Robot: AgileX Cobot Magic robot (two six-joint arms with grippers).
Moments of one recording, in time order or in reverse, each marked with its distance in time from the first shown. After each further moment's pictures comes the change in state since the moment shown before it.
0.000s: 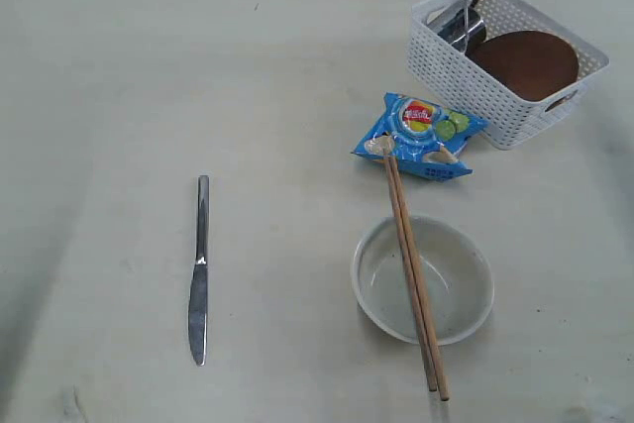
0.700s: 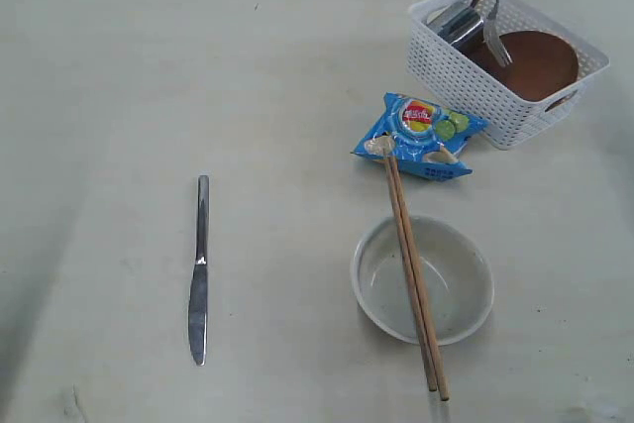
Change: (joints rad) left arm 0.000 0.000 0.000 0.000 0.000 0.000; right arm 0.000 -0.147 0.000 -0.128 0.083 0.060
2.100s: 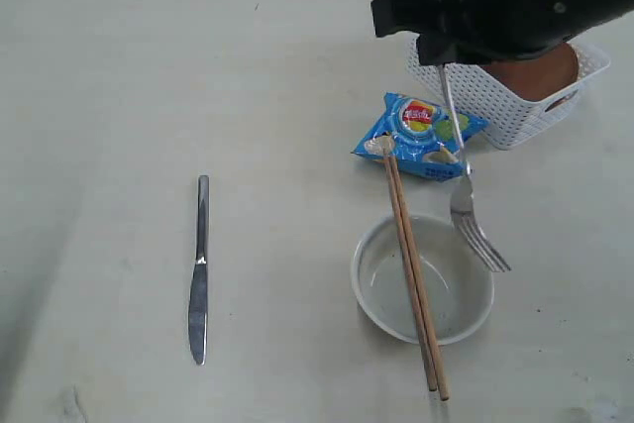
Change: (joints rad) left arm 0.000 0.000 0.000 0.000 0.017 0.034; right arm 0.517 -0.759 0.702 -0.296 0.128 0.533
